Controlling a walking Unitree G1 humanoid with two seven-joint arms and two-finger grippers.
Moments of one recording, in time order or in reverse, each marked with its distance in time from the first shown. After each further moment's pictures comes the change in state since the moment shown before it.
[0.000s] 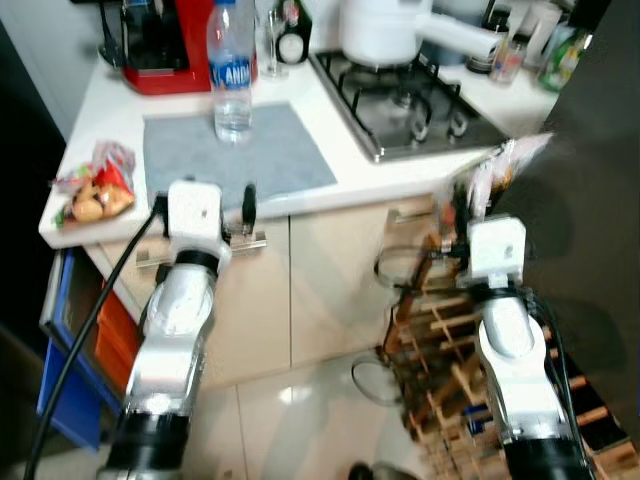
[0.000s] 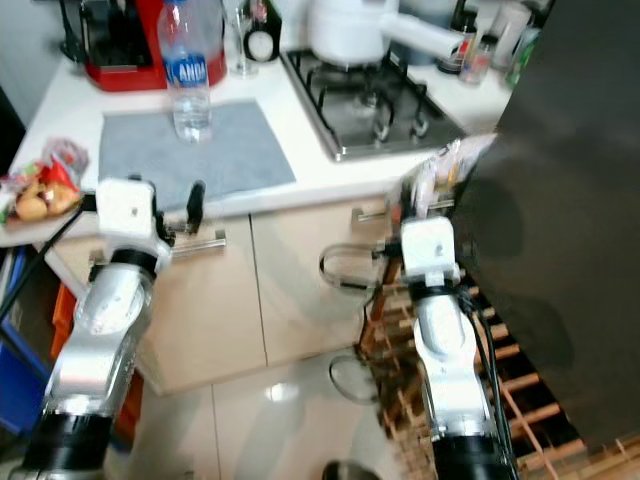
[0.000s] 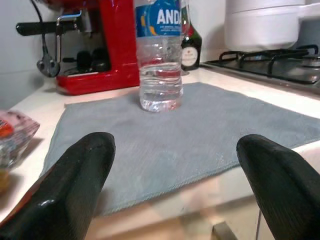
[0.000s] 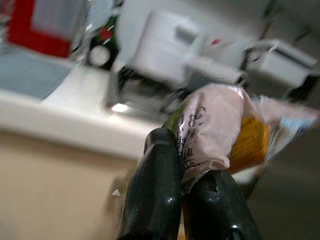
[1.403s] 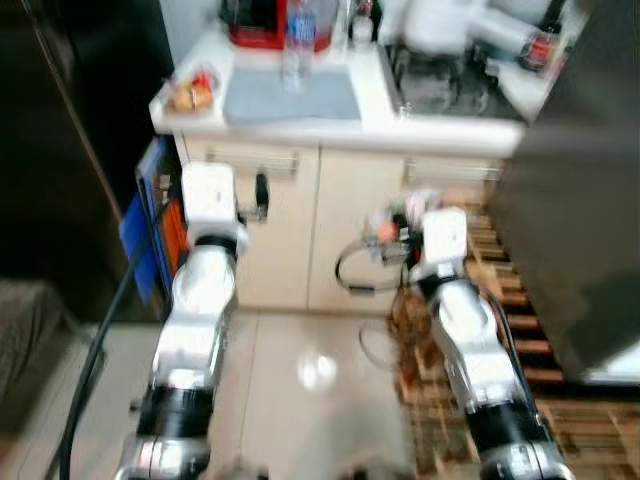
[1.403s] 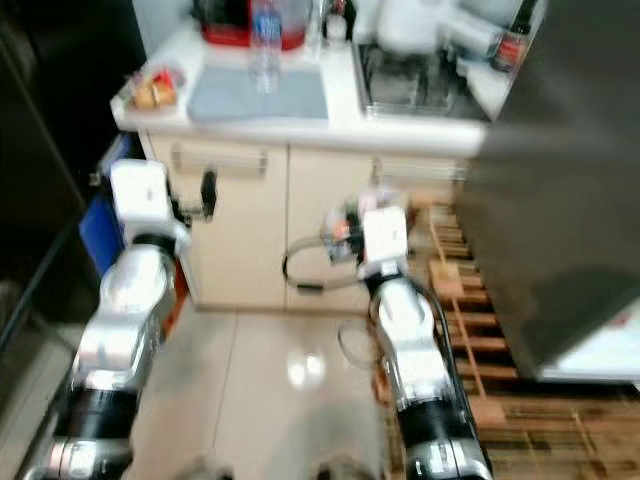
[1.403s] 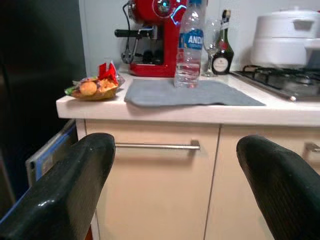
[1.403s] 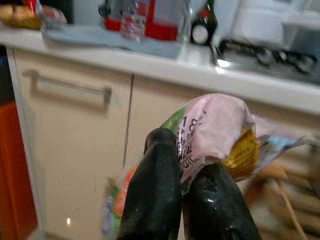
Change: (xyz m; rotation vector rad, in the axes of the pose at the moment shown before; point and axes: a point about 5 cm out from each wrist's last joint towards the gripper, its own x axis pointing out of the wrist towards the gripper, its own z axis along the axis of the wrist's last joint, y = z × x) left arm 0.023 -0.015 0.015 -0.071 -0.015 0.039; right arm 0.038 0.039 -0.013 0.261 0.166 0.136
